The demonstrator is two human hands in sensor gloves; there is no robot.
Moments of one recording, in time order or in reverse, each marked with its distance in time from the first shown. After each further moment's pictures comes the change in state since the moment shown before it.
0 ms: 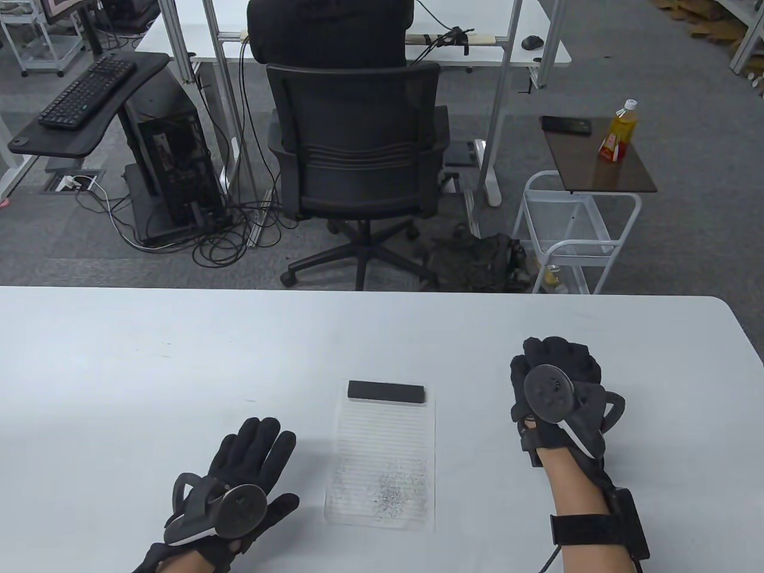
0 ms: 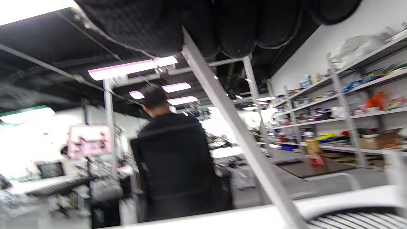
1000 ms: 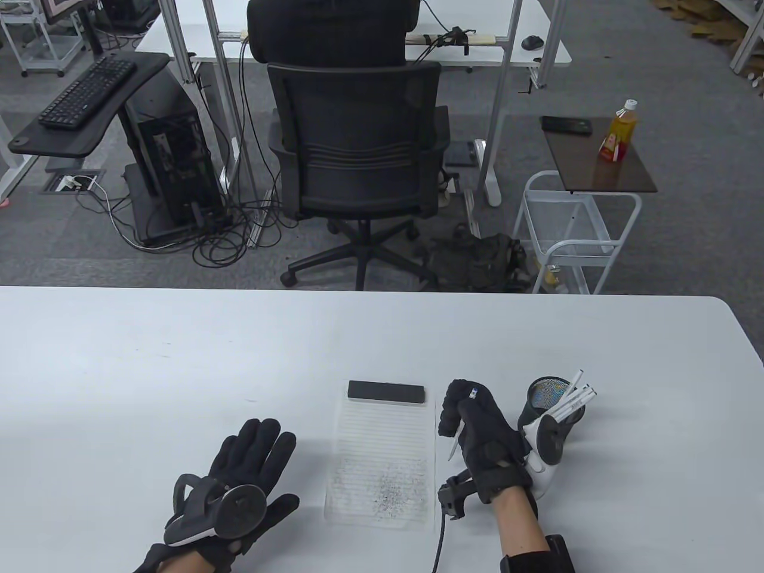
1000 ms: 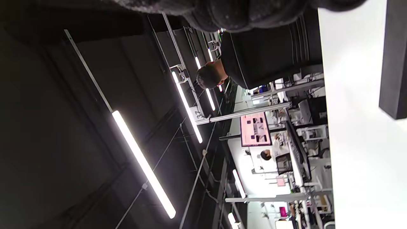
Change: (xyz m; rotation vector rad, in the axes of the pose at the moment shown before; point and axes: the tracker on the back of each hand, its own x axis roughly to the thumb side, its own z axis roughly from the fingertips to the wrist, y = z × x) left_hand 0.000 -0.002 0.001 0.001 0.001 0.018; right_hand 0.008 0.134 0.074 0.341 0.268 -1.652
